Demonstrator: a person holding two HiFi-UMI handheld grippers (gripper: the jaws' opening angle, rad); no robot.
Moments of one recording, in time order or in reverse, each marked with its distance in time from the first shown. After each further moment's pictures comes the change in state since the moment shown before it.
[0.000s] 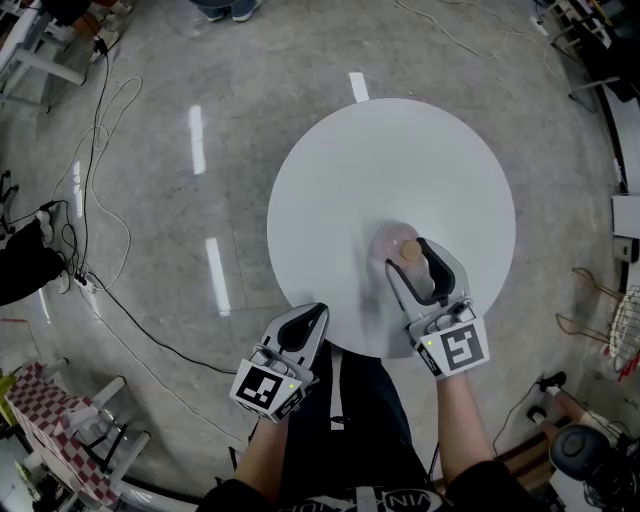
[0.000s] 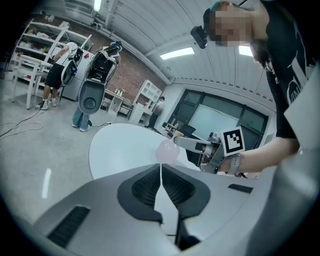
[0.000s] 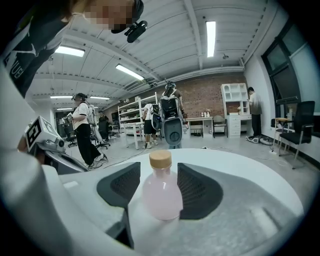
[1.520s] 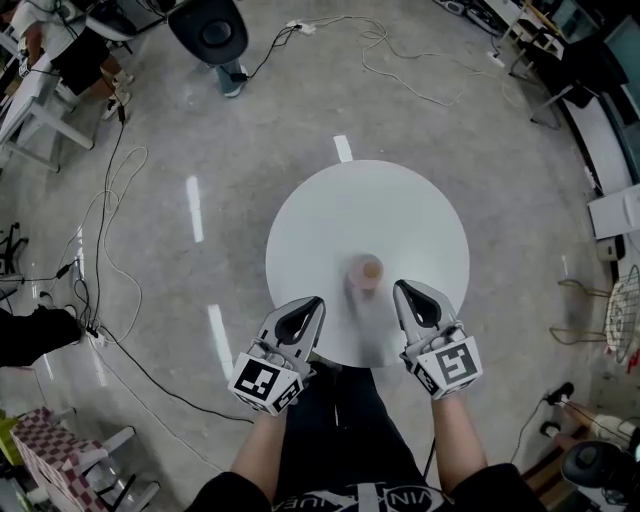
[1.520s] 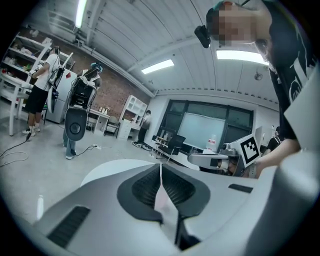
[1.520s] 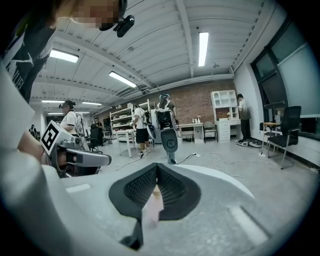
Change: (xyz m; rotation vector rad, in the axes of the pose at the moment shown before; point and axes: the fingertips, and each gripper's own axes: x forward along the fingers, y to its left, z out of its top) left arm 0.004 -0.049 0.121 0.168 -0.150 -0.093; right arm -0.071 -0.004 0.080 0.047 -0.057 -0.095
